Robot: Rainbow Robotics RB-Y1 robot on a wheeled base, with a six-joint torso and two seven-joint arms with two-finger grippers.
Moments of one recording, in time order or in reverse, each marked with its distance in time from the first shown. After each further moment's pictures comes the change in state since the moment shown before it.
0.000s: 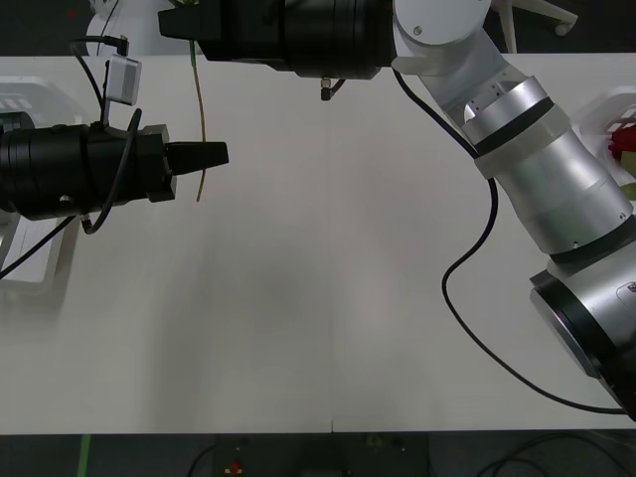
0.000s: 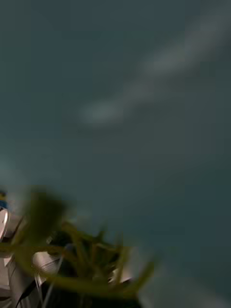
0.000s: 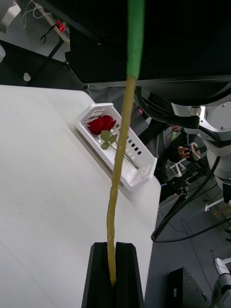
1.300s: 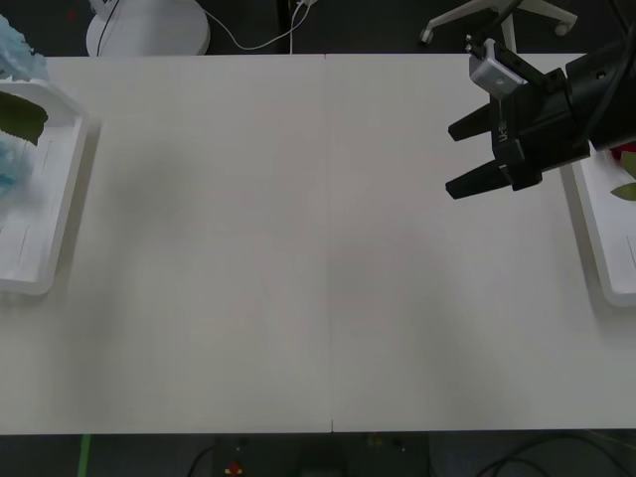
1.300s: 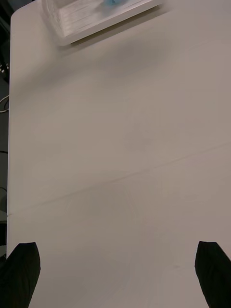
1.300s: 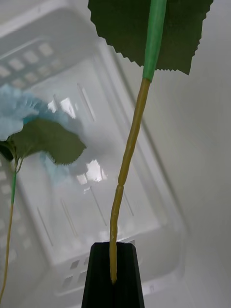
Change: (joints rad) right arm 0.290 -0.740 -0.013 -0.286 -0.261 0.454 0.656; left arm 0.191 0.431 0.394 0.002 -0.866 0.198 0.131
